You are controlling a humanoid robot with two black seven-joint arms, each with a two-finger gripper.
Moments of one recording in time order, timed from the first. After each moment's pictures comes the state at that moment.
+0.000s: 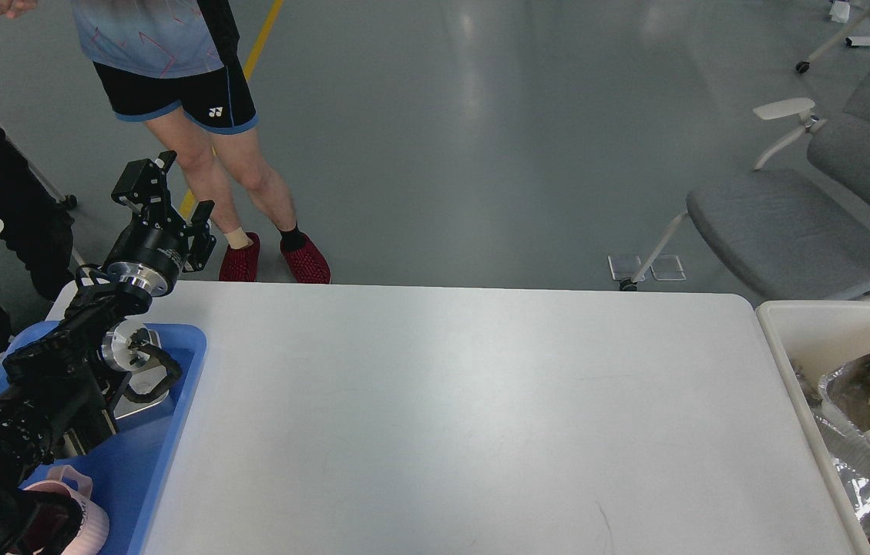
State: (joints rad) left arm -0.85 0.15 -0.60 -0.25 0.15 -0.31 -0.52; right arm 0.31 -0.58 0.21 -0.02 -0.21 0.46 0.42
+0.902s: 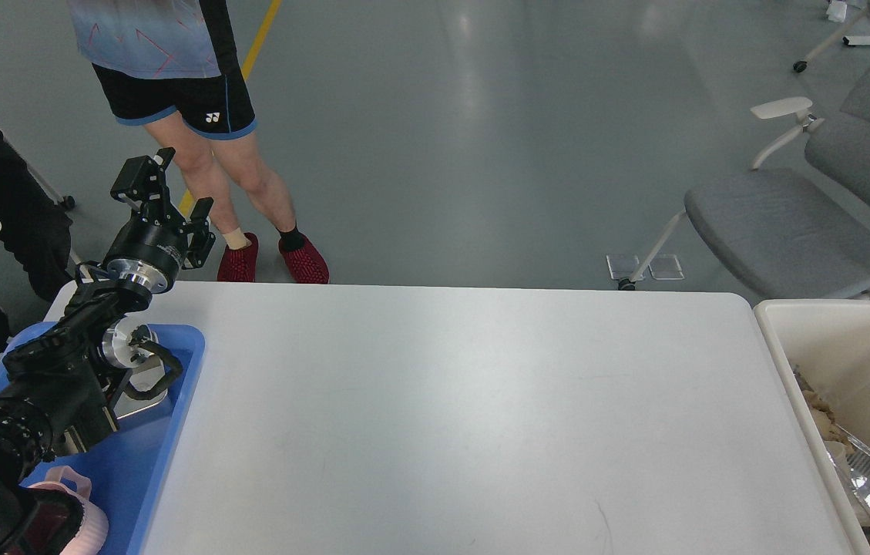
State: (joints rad) left arm -0.86 0.15 -0.61 -0.25 0.14 -0.31 -0.52; right arm 0.46 -0.52 0.49 -0.03 -0.20 0.41 0.43
